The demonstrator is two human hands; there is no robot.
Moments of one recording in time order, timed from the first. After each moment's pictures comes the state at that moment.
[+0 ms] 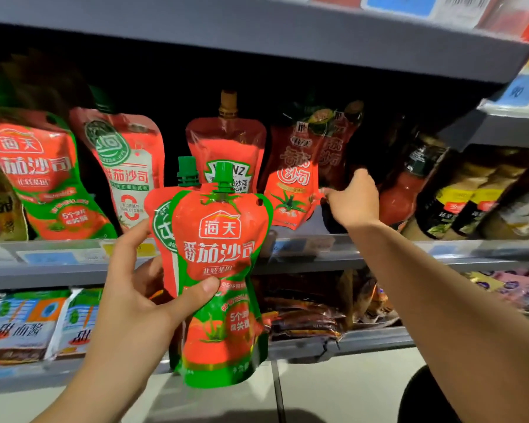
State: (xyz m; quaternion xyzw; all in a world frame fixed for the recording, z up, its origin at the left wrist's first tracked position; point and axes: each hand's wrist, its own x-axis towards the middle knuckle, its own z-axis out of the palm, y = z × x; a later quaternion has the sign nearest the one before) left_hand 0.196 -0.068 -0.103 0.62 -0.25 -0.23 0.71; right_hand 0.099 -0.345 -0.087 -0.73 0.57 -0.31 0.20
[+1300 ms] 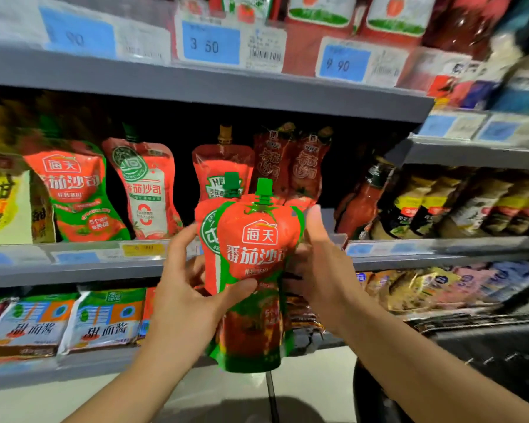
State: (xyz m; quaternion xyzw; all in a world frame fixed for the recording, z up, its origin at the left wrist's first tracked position) left_hand 0.158 -0.057 -0.074 0.61 -0.33 -0.26 0.67; right_hand 0.051 -0.181 -0.054 -0.56 0.39 -0.24 0.69
